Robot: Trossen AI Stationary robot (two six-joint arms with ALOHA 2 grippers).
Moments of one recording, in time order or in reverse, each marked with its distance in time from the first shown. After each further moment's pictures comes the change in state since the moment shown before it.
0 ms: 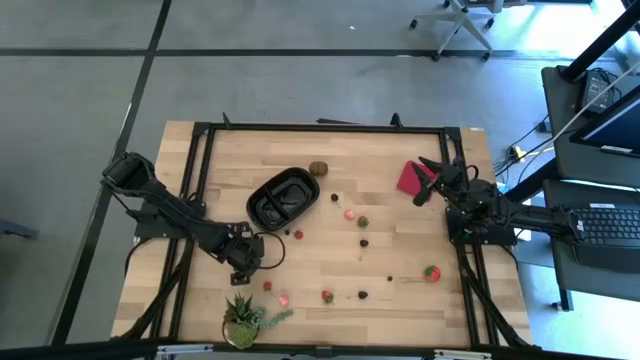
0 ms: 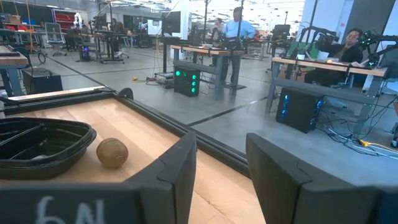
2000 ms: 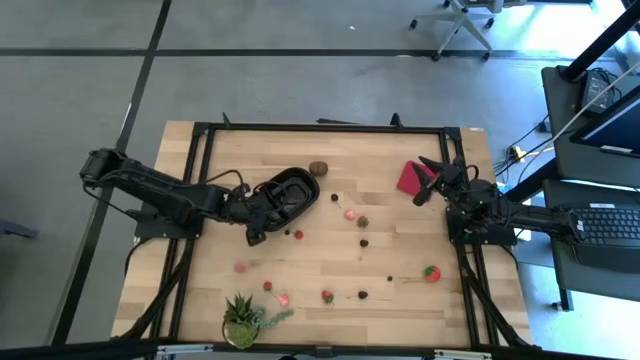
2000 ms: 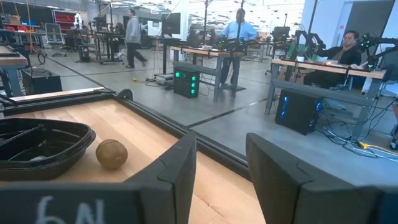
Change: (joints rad) left arm 0.382 -0.273 -0.001 -0.039 -0.166 0.182; right arm 0.000 0.000 0.000 0.008 0.000 -0.011
